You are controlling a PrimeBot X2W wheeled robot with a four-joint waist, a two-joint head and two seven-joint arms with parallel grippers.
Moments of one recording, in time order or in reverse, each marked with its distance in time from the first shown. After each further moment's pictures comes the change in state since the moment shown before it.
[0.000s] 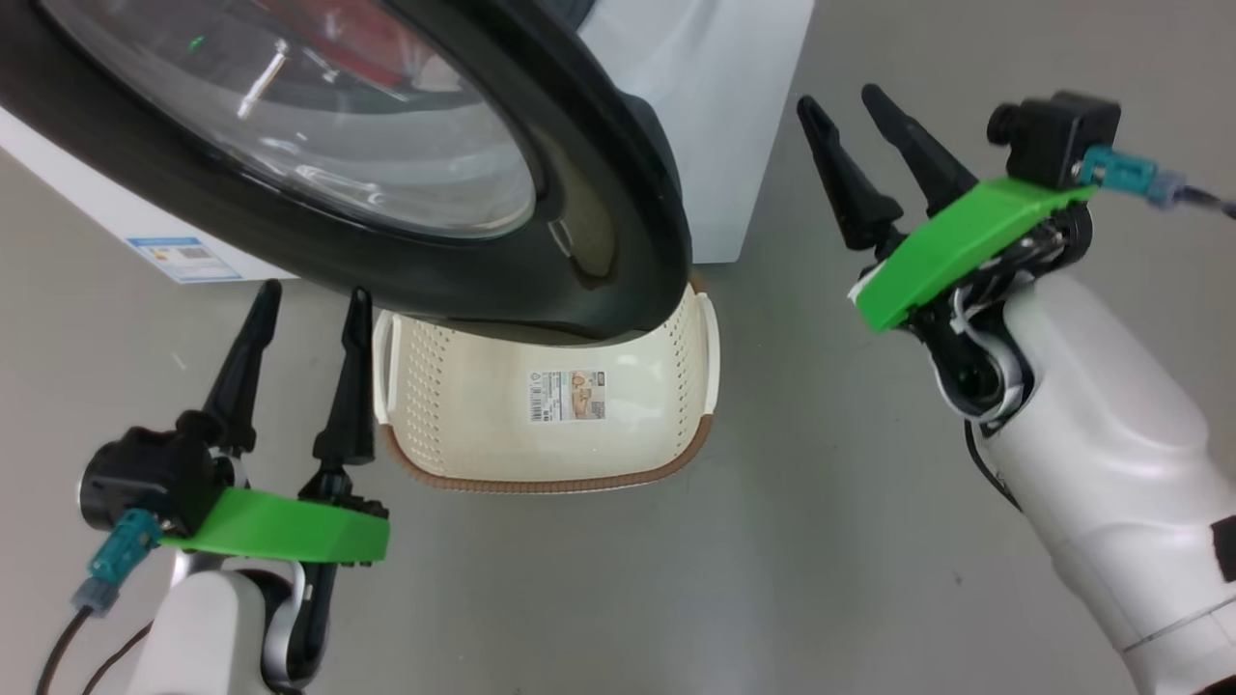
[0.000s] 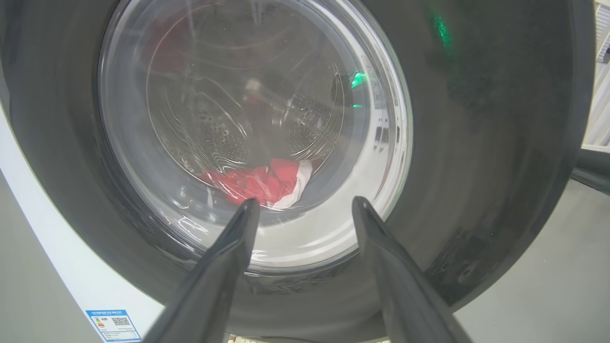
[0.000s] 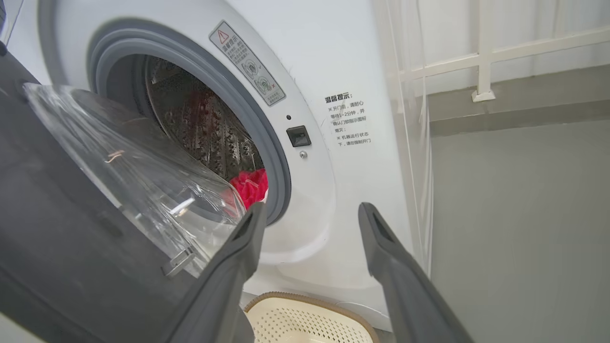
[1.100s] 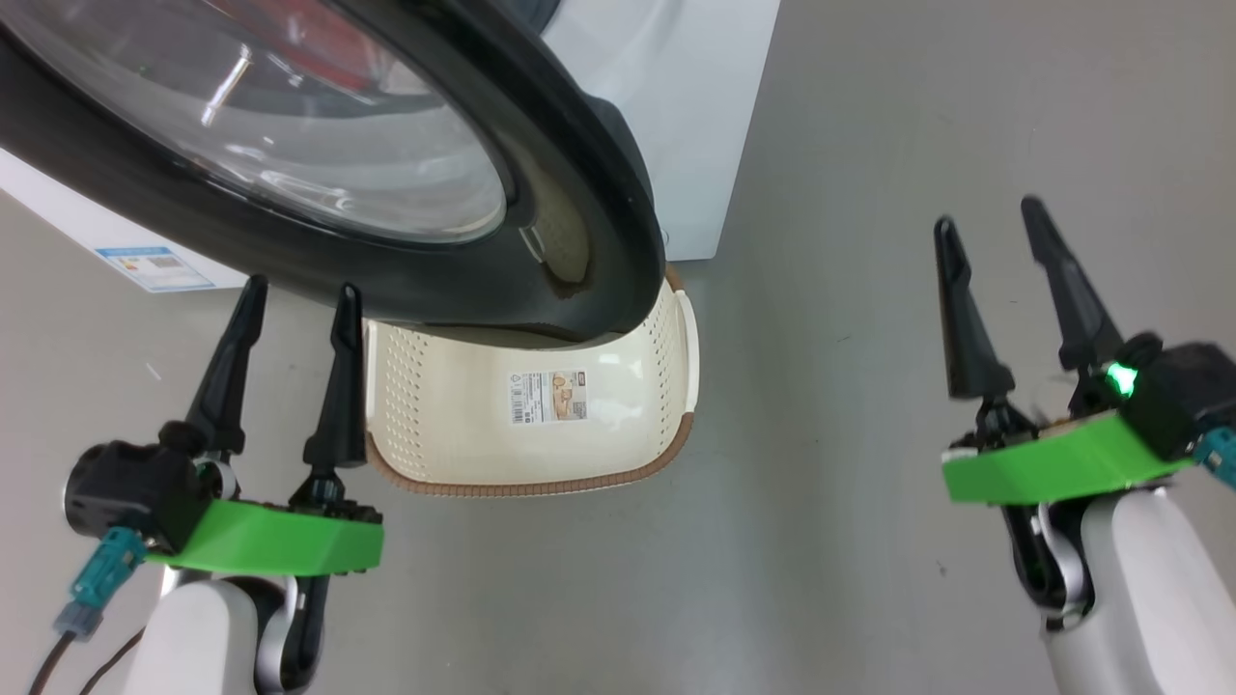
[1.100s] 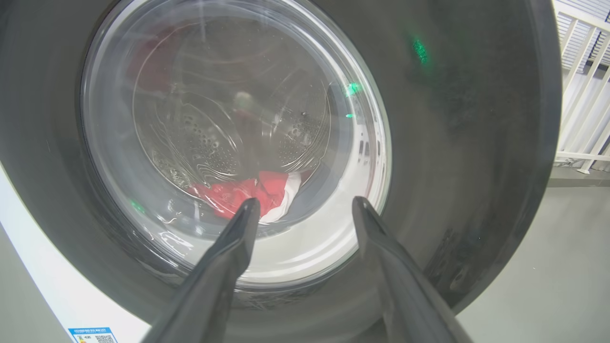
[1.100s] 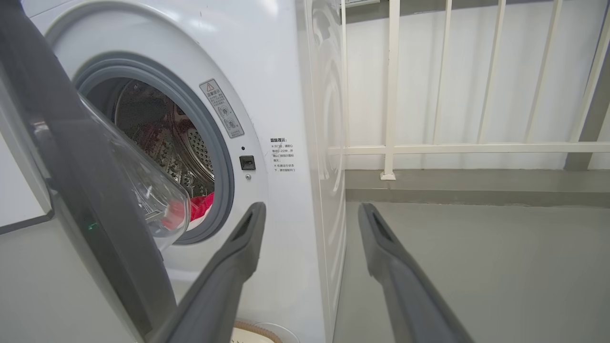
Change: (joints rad) left arm 0.027 -0.005 0.019 -0.069 0.010 0.000 0.000; right arm 0.525 0.112 -0.424 -0.528 -0.583 0.001 -0.141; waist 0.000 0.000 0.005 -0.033
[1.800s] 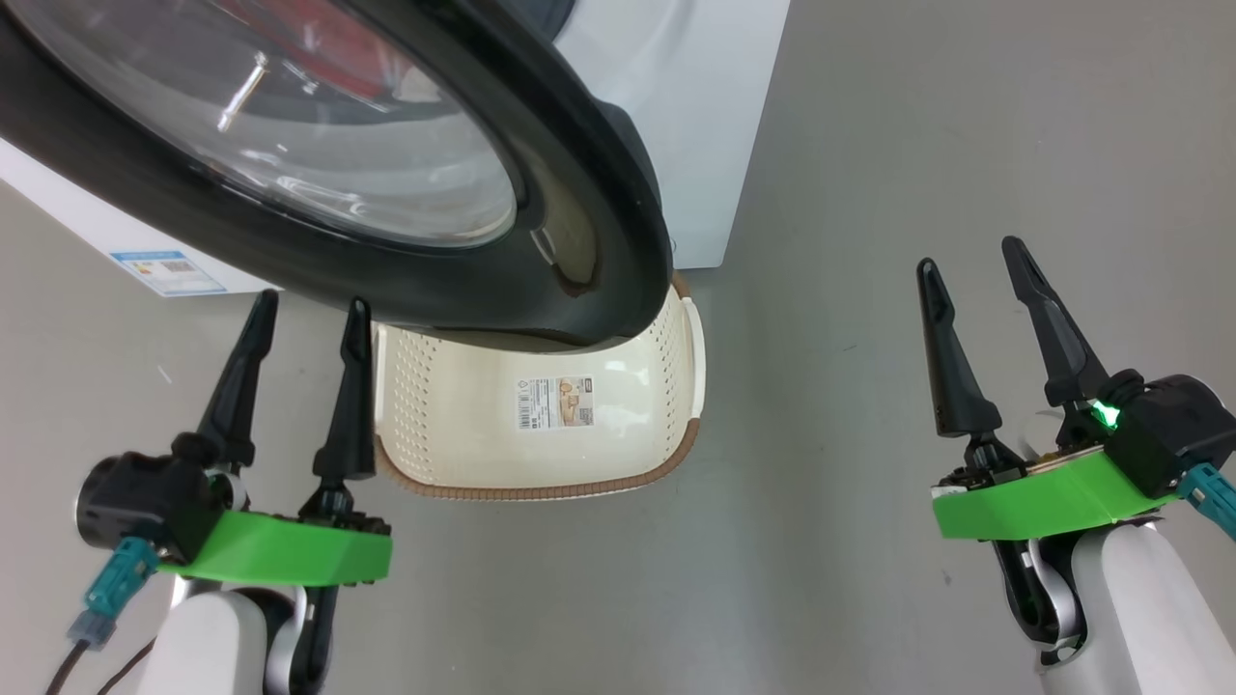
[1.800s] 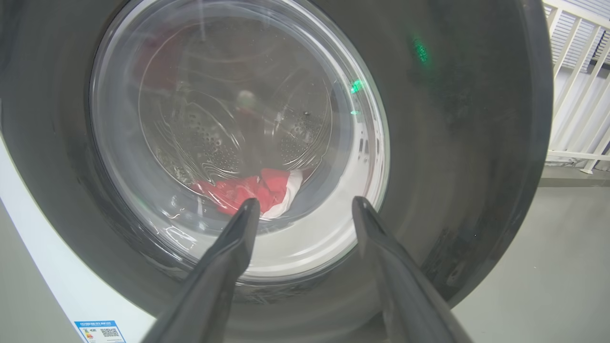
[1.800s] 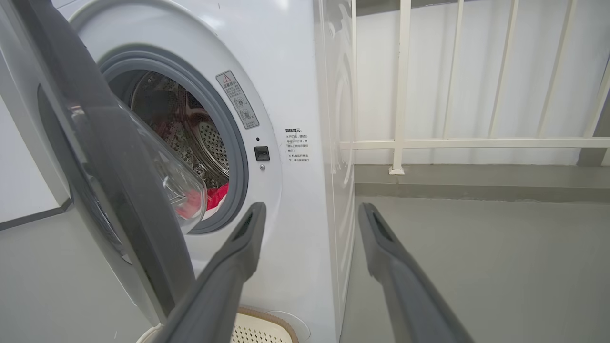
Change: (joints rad) left arm 0.019 -0.012 -0.001 0.000 0.009 0.000 0.000; right arm 0.067 0.002 0.019 -0.033 -0.008 0.000 0.000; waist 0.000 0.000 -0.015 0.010
